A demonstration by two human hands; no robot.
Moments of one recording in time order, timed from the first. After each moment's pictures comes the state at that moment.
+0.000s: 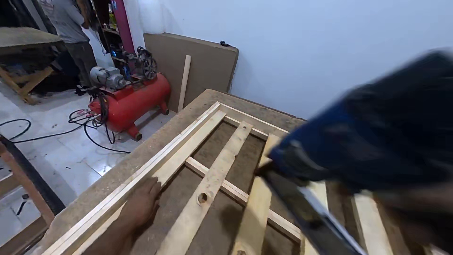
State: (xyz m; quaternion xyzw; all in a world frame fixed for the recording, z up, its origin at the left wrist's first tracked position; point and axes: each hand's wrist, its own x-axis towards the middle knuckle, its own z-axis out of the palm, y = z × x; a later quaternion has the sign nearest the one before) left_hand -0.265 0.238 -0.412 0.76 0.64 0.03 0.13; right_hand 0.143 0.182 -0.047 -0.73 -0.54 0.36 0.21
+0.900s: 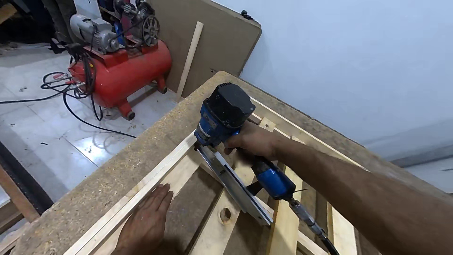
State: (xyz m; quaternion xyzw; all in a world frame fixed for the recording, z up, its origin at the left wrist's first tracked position) left_hand -0.289 0.247 -0.448 0.78 0.60 0.18 0.05; right_hand -0.038 0.452 -0.237 -0.59 -0.64 0.49 0.02
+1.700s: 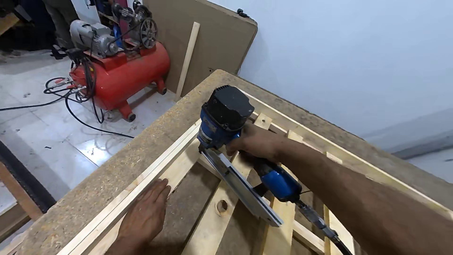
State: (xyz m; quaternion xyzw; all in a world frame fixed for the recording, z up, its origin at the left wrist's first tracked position) left_hand -0.289 0.248 -0.446 0.77 0.61 0.16 0.08; right_hand -0.017 0.423 -0.230 -0.61 -0.62 0.49 0.03
